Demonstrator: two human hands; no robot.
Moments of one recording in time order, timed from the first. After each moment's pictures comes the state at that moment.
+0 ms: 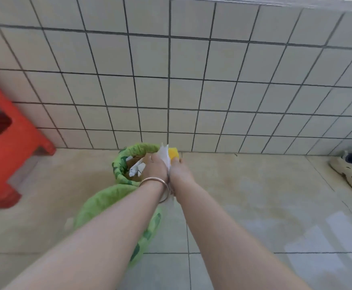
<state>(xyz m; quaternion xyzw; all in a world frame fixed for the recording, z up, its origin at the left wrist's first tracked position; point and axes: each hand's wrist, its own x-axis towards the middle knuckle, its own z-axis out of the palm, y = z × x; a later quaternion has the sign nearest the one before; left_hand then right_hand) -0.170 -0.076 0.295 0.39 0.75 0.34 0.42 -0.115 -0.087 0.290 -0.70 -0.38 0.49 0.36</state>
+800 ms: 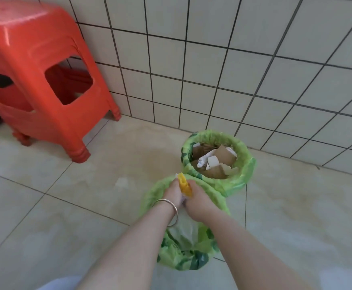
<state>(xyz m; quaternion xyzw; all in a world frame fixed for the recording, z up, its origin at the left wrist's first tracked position) -0.327 -0.059 0.162 0.25 0.73 0.29 0.56 -0.244 -0.064 0.178 -0.60 -0.63 0.48 0.07</state>
